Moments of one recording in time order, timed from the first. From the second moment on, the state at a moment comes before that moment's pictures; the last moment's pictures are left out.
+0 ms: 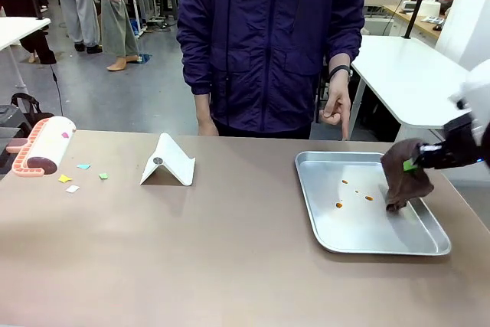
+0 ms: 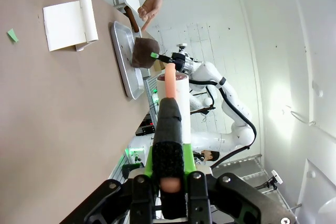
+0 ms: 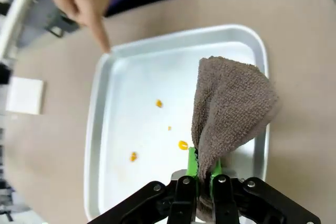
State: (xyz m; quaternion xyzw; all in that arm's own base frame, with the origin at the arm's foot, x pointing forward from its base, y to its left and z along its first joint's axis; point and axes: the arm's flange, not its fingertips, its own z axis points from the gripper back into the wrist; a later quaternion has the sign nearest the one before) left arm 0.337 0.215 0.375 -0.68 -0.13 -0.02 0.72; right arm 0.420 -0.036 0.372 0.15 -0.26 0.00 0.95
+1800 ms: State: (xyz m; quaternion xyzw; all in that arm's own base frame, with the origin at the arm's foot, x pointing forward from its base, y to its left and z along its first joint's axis) left arm 0.337 0.215 0.375 -0.68 -0.13 -0.02 0.72; right arm 0.464 0.103 0.299 0.24 -0.05 0.12 0.96
